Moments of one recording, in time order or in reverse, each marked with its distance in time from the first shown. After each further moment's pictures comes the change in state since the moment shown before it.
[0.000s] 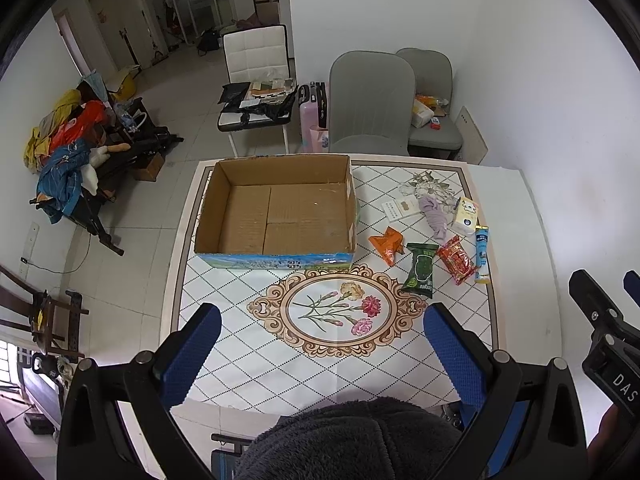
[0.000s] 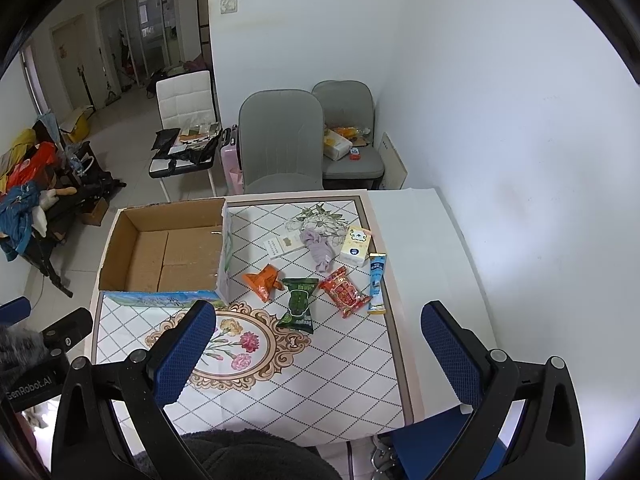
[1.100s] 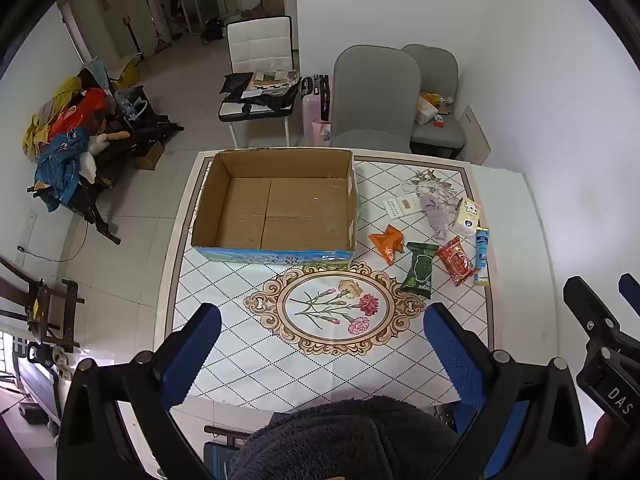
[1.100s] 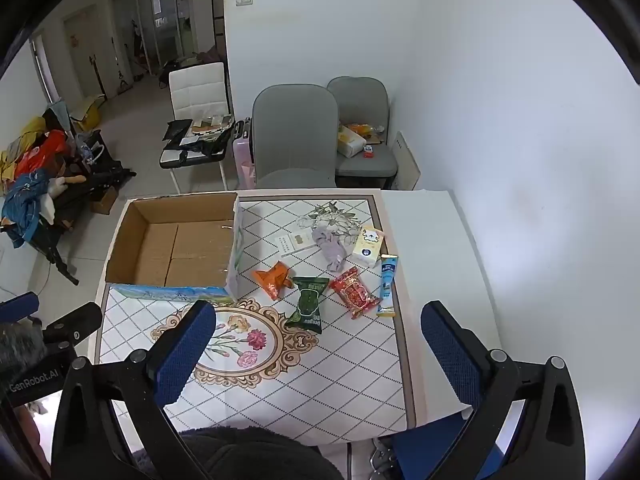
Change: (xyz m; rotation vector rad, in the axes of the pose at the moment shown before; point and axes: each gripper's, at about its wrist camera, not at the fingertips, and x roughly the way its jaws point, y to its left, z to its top) left arm 0.007 0.008 0.006 -0.034 0.039 -0.015; right arm 0.005 0.008 0.004 -0.031 0.018 0.050
